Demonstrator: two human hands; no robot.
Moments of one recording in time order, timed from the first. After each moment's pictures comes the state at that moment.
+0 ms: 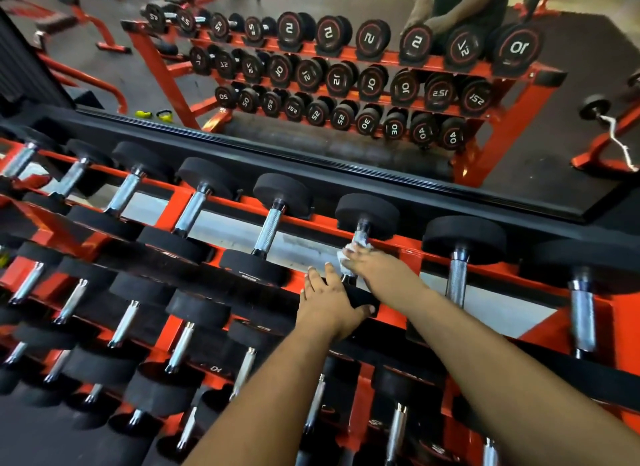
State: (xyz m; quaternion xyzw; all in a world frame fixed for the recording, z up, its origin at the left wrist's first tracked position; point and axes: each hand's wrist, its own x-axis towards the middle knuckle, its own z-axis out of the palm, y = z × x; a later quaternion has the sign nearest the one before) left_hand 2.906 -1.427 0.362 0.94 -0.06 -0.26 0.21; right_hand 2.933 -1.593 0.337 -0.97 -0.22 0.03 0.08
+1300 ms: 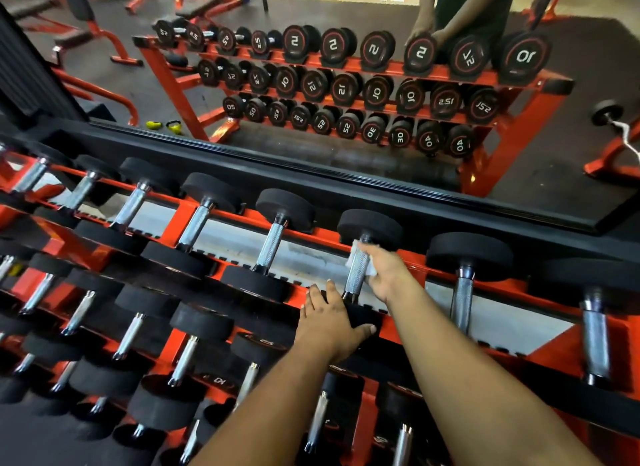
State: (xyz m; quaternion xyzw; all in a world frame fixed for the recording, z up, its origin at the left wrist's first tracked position) left_hand 2.907 -1.425 0.369 0.94 -0.06 -0.27 0.19; right_hand 2.991 -1.571 0.342 -0.50 0.34 0.09 0.79
